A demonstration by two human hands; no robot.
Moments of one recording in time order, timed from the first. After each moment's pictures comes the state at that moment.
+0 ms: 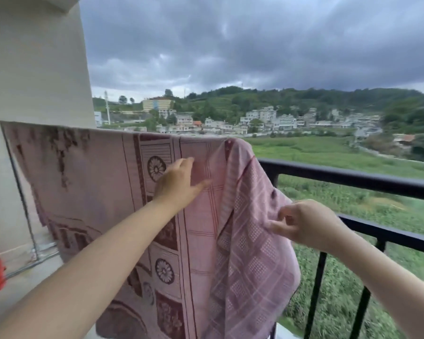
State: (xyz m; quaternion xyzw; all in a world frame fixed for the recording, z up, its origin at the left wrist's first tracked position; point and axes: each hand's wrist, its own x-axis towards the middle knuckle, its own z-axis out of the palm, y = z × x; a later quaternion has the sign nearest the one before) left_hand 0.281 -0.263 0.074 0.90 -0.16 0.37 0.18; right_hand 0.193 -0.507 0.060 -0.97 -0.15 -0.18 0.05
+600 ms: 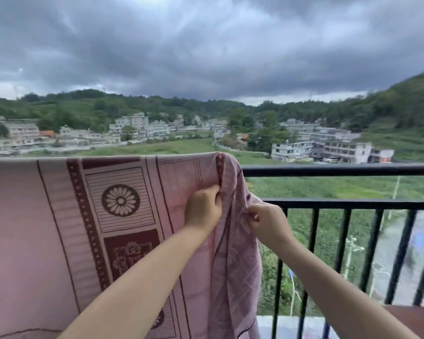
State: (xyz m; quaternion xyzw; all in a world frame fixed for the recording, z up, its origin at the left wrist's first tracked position) left_hand 0.291 -0.289 0.065 0.75 -0.45 0.27 0.40; right_hand 0.184 -0.393 0.045 -0.90 0.18 -0.38 0.14
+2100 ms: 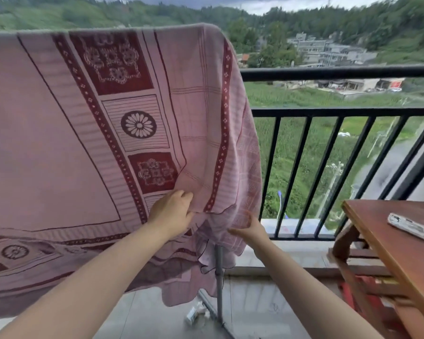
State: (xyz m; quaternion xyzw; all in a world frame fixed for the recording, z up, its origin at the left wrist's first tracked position) left_hand 0.247 -0.186 -0.110 0.88 -0.46 0.07 0.09; right_hand 0.124 -0.344 -0.200 -0.68 0.40 -0.13 0.60
